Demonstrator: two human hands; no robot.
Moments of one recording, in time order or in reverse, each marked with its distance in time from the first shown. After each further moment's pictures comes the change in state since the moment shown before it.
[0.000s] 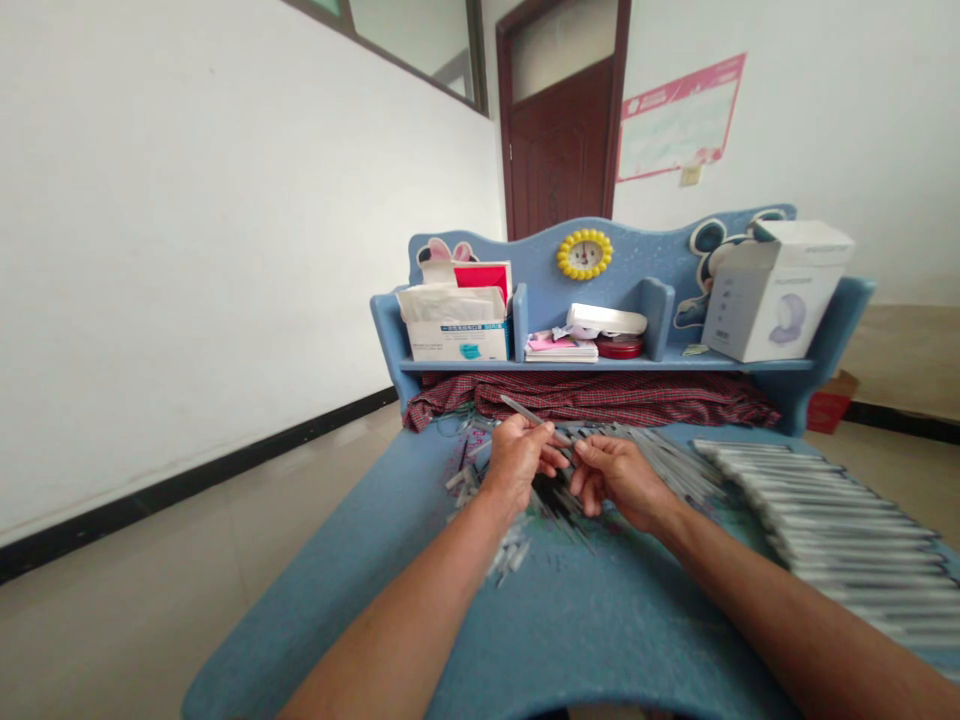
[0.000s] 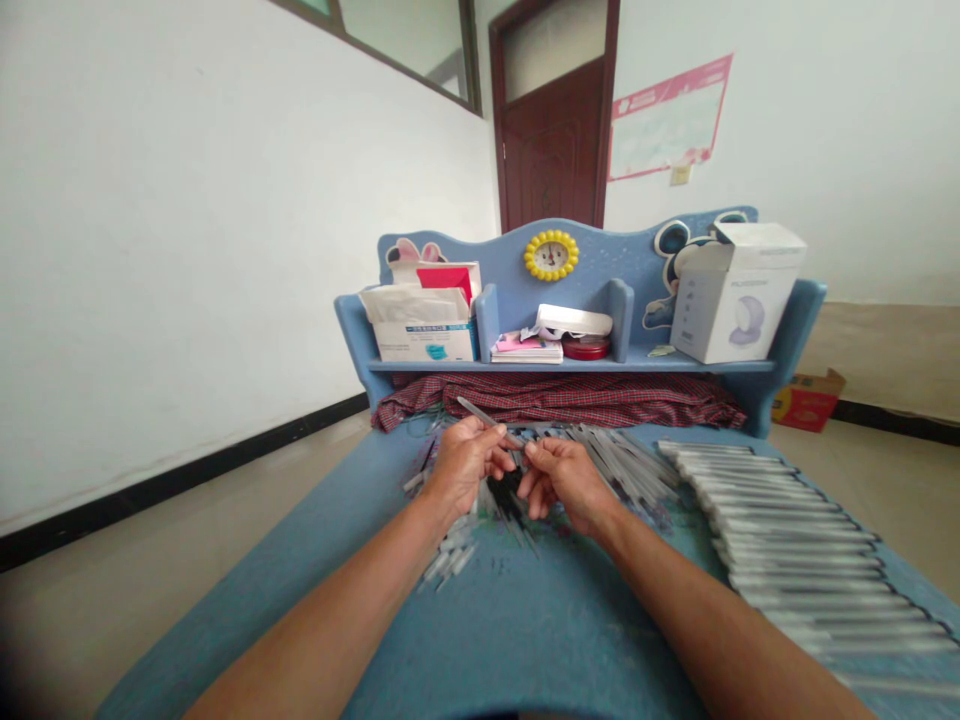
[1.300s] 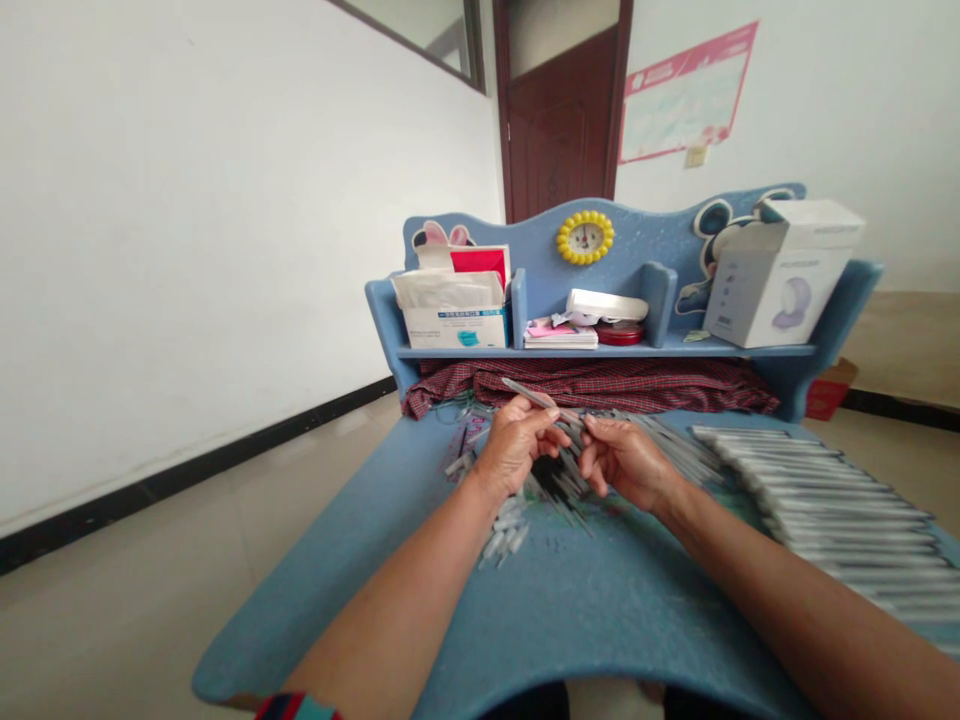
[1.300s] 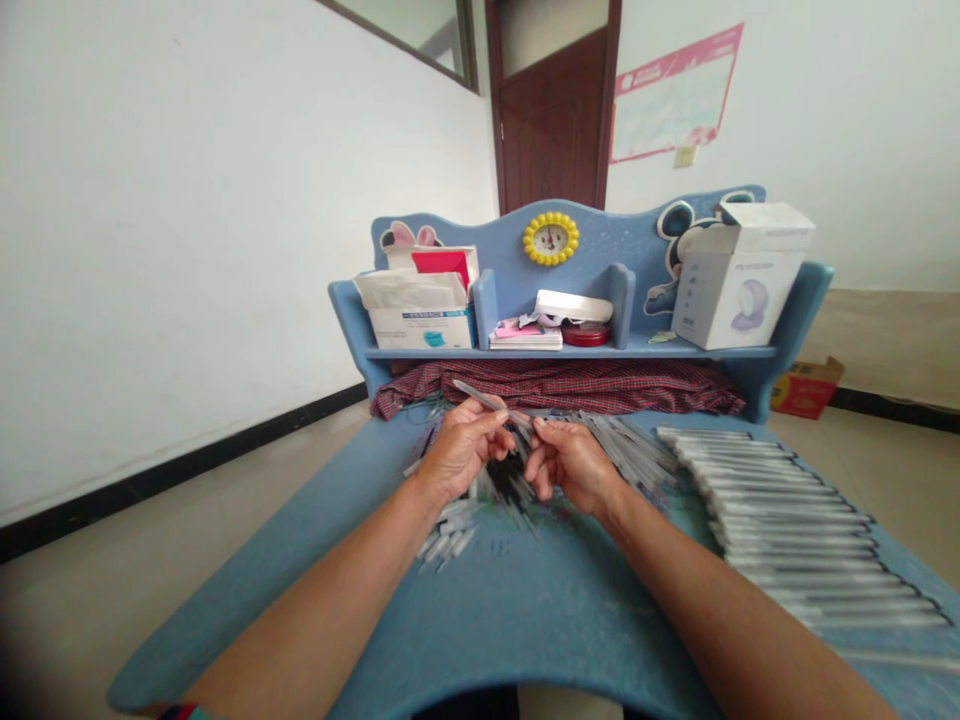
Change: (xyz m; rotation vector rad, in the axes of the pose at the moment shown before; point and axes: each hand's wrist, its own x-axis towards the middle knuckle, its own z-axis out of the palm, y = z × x) left_hand 0.004 0.001 -0.008 -0.228 -0.273 0.013; right_hand -0.002 -0.011 -0.006 0.116 -0.056 0.050
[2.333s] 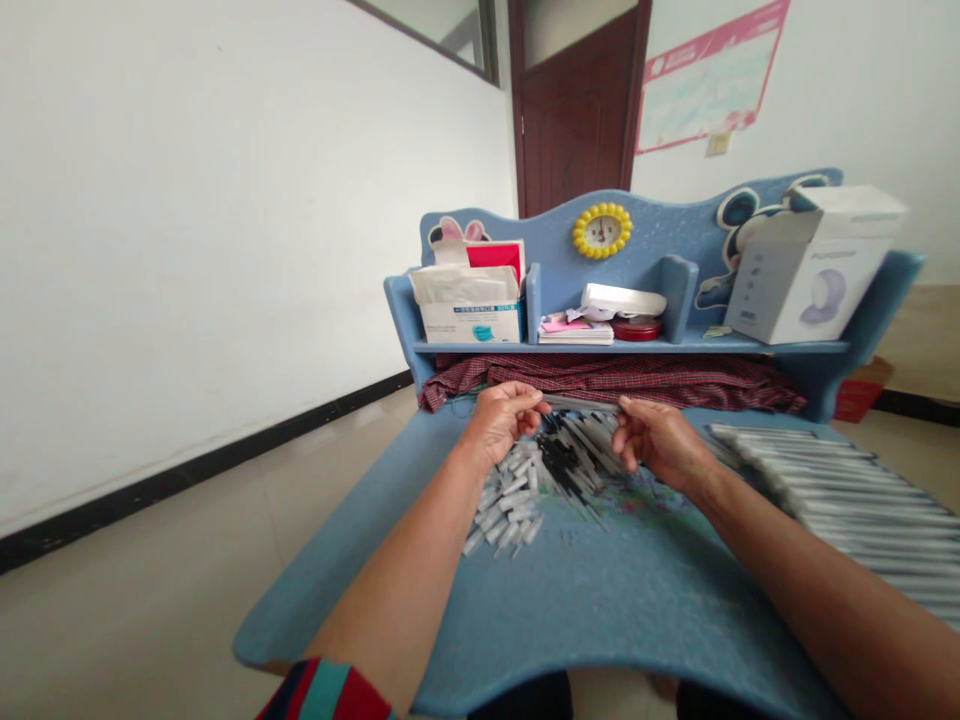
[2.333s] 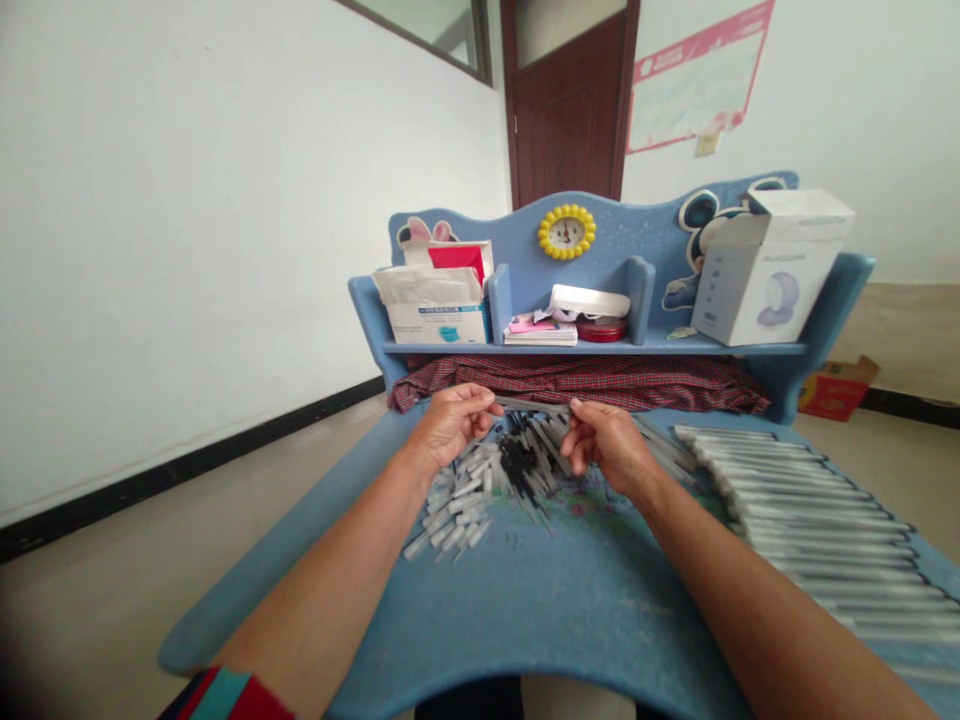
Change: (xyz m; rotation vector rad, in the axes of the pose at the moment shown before) left_hand 0.011 0.019 -0.037 0.149 0.113 -0.062; right_hand 0.002 -0.010 -0.025 -0.061 0.168 -0.080
